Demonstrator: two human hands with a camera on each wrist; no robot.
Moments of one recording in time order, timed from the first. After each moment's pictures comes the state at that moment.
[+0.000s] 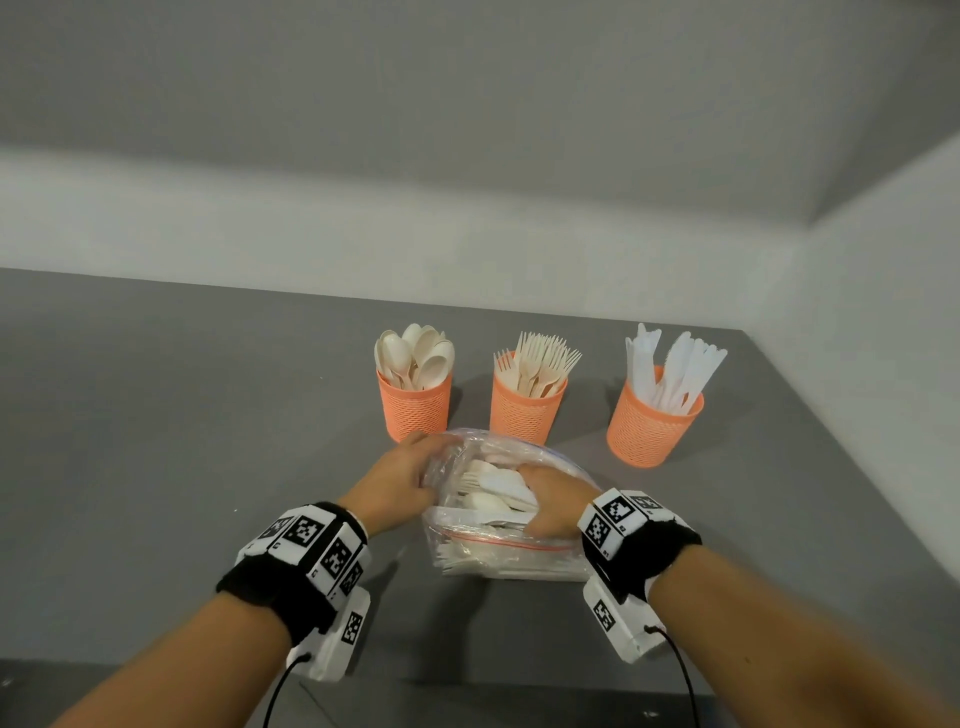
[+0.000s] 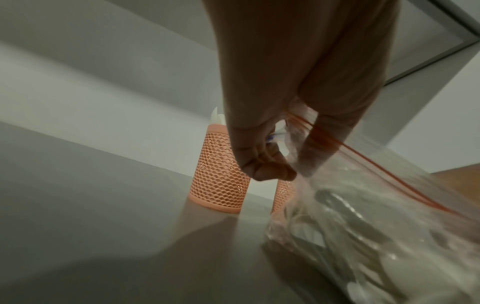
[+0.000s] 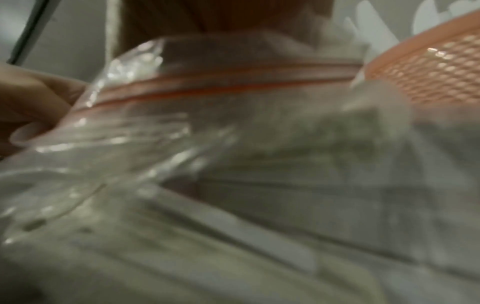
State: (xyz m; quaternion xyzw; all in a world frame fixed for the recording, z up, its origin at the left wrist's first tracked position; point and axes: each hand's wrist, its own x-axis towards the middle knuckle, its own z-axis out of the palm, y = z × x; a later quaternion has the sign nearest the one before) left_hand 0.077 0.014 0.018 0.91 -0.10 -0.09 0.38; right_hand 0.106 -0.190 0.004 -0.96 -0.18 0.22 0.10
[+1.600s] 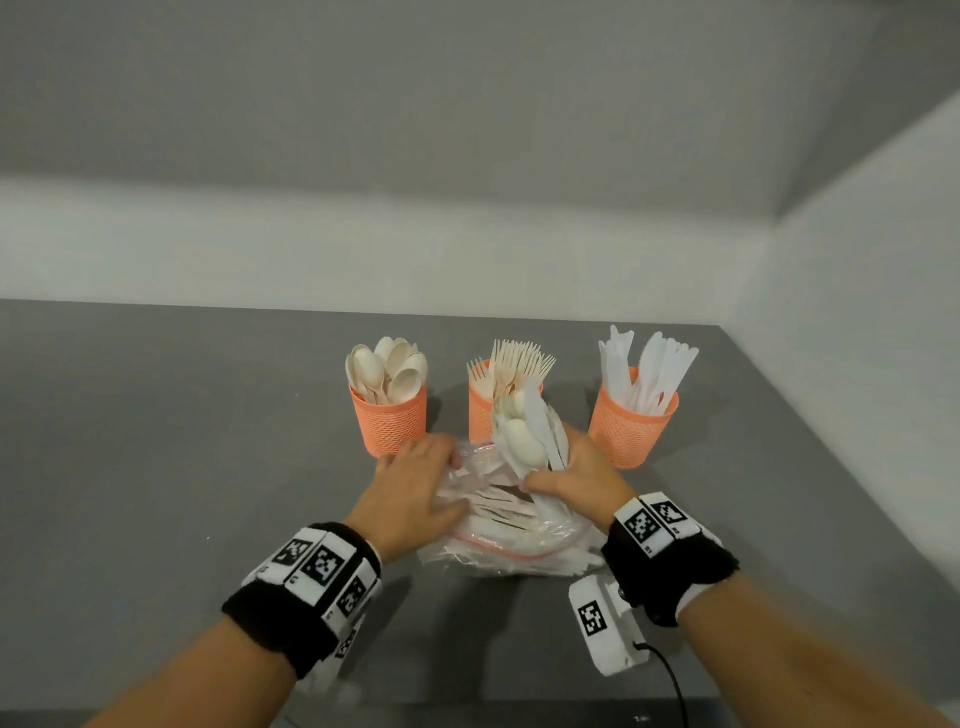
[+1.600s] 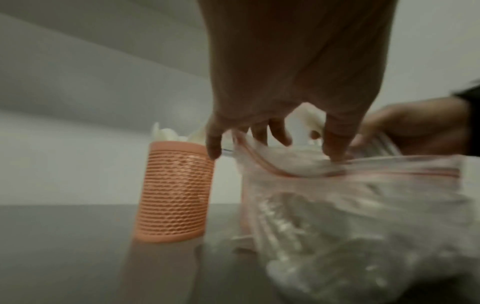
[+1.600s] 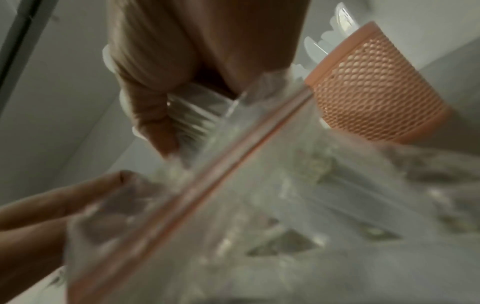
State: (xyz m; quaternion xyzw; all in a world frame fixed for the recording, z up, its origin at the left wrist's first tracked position) left_hand 0.074 -0.014 0.023 0.96 -0.17 0.00 0.20; right_hand 0.094 -0.220 0.036 -0.81 -0.09 0.08 0.57
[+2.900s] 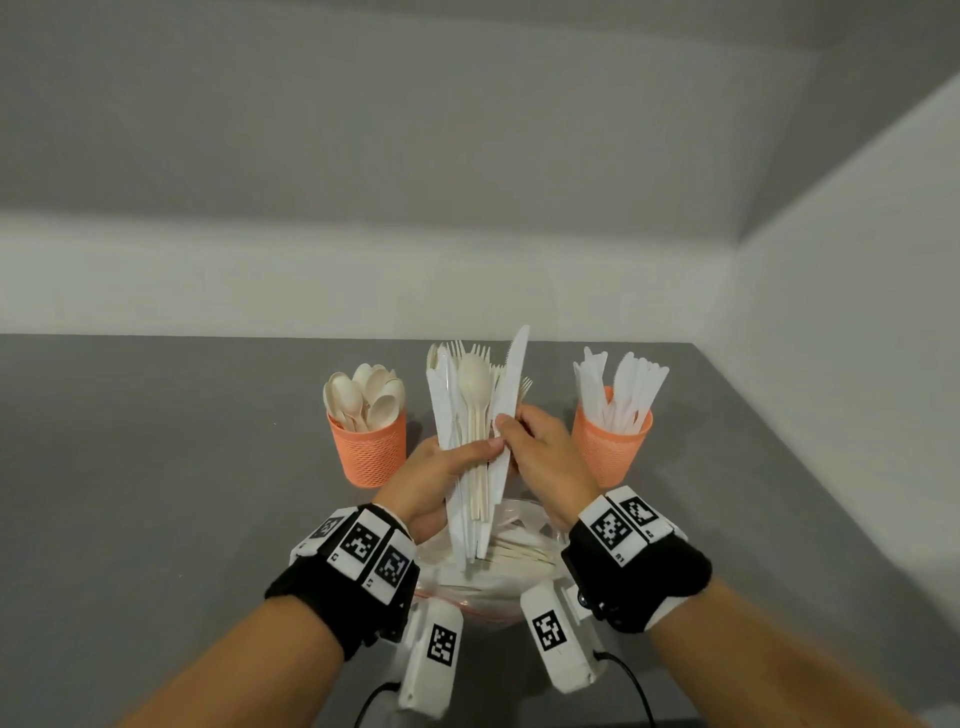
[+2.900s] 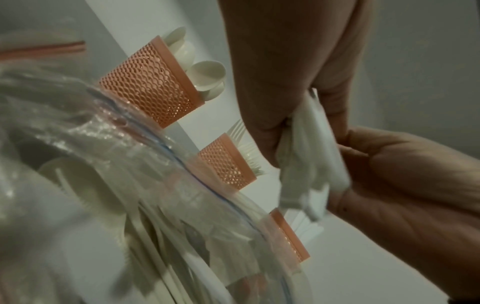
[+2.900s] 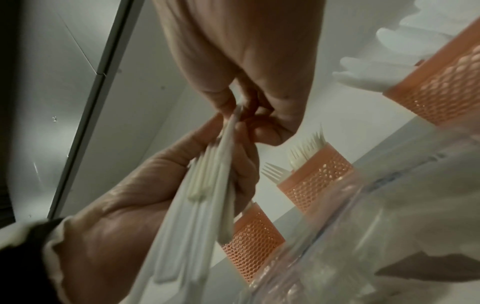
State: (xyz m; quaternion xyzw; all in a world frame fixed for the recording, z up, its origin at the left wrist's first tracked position) left_hand 0.094 -0.067 0.063 0.54 -0.01 -0.18 0.82; right_hand 0.098 -0.193 0.072 -0.78 -0.02 -0.01 0.63
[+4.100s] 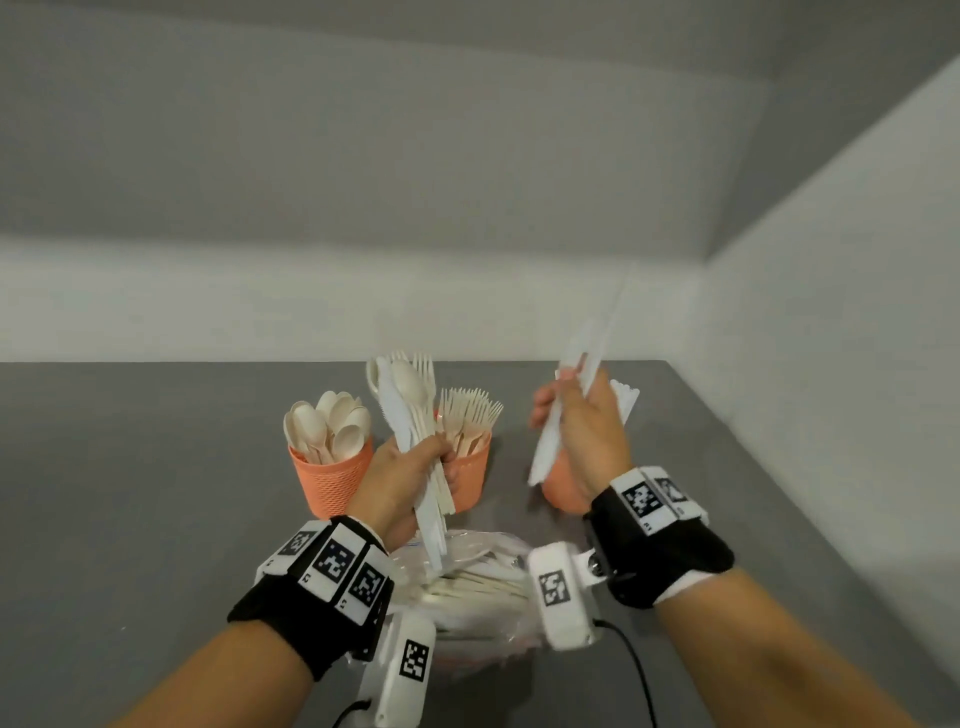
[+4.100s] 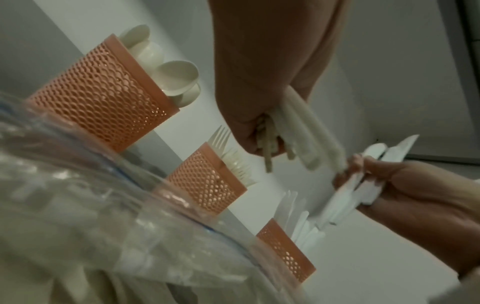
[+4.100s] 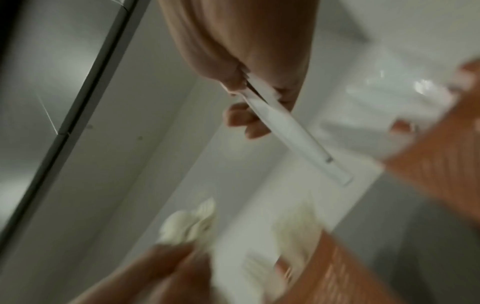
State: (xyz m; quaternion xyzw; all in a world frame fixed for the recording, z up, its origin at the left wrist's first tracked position) left_hand 0.119 -0.078 0.070 0.58 0.06 -0.07 0.81; right_hand 0.131 -0.240 0.106 -0.65 0.02 -0.19 0.74
